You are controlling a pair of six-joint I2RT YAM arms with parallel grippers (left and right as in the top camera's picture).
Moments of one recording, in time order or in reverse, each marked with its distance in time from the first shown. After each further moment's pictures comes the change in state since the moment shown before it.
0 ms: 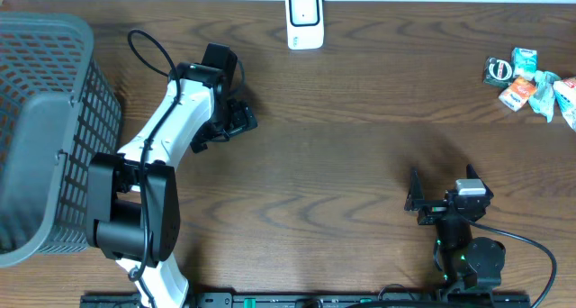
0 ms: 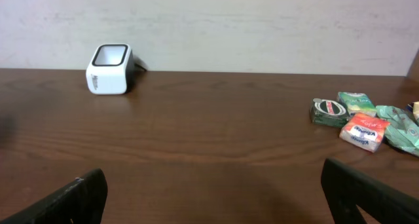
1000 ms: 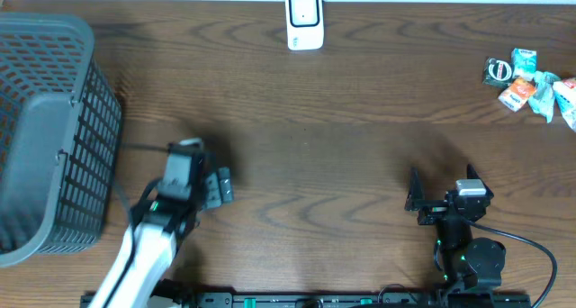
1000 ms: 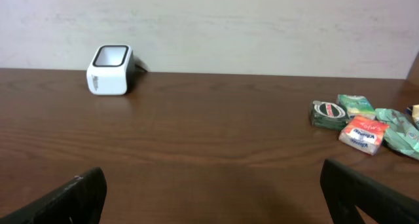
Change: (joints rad) left arm 0.023 -0.871 -0.917 0.512 -0.111 0.306; right arm 0.000 -0.005 0.000 0.000 0.000 0.000
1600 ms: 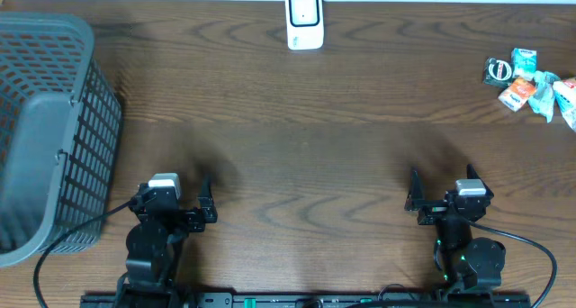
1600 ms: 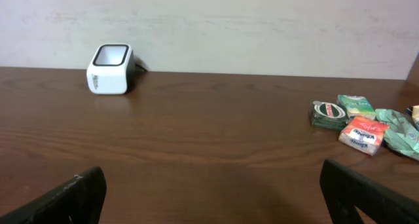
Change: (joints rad) left arm 0.063 -0.891 -0.317 0.130 0.011 0.208; right arm 0.000 0.000 0.000 0.000 0.000 0.000
